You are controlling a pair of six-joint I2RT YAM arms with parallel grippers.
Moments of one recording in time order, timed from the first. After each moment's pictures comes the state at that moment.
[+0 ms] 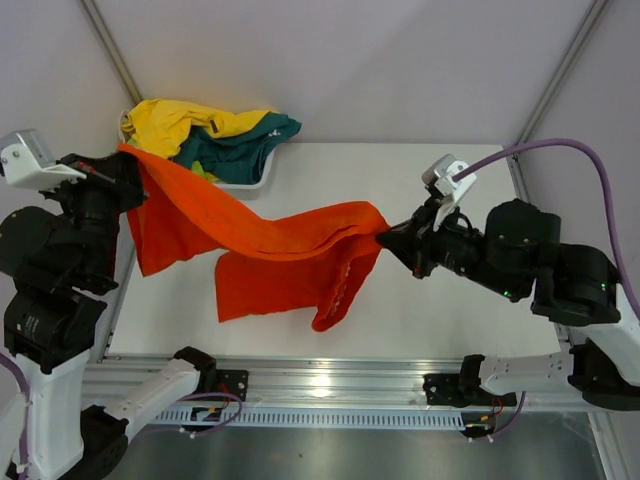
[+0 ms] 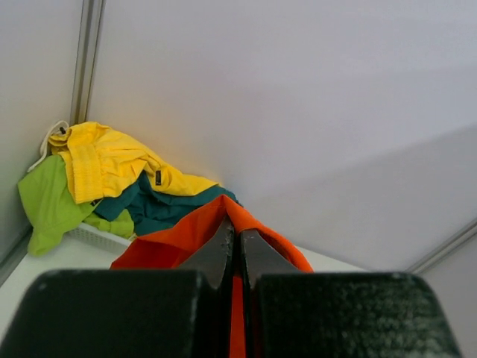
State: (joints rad) left arm -0.40 0.86 1.69 -0.63 -0.51 -0.34; right arm 1.23 1.08 1.78 -0.92 0.32 0.20
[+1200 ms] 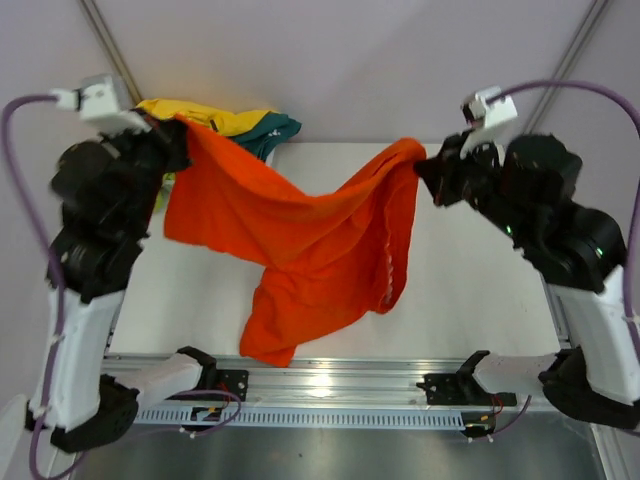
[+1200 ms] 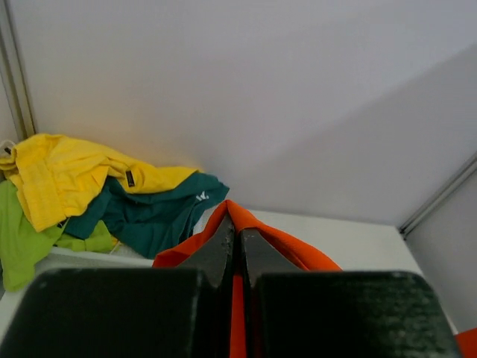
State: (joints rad) left arm -0.40 1.01 1.77 -0.60 -0.33 -0.23; right arm 0.91 1.19 2.02 -0.99 0.28 0.12
